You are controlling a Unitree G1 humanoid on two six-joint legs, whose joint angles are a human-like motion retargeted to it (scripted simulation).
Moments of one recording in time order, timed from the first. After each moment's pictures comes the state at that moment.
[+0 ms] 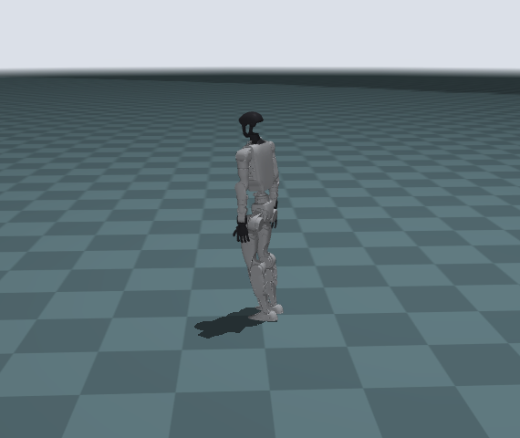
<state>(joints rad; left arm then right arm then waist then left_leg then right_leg) -0.08 0.12 0.32 1.56 0.01 -0.02 -0.18 0.07 -0.09 0.06 1.31 -0.19 -0.07 0.10 -0.13 -0.05 0.01 -0.11 -0.12 0.06 0.17 -0.03 0.12 -0.13 -0.03 -0.14 0.18 -0.09 0.02</state>
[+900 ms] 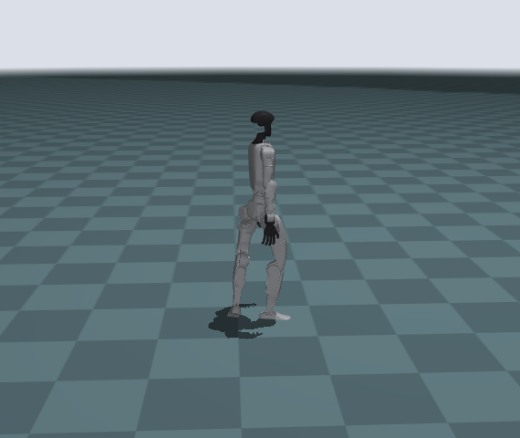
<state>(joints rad) 0.00 0.12 0.37 1.43 0.03 -0.02 -0.17 0.03 -0.20 0.00 1.57 -0.07 -0.01 0.07 -0.36 -0.05 -0.13 0.19 0.11 1.09 0.44 0.05 0.01 -0.19 -0.24 -0.67 0.24 -0.19 0.06</state>
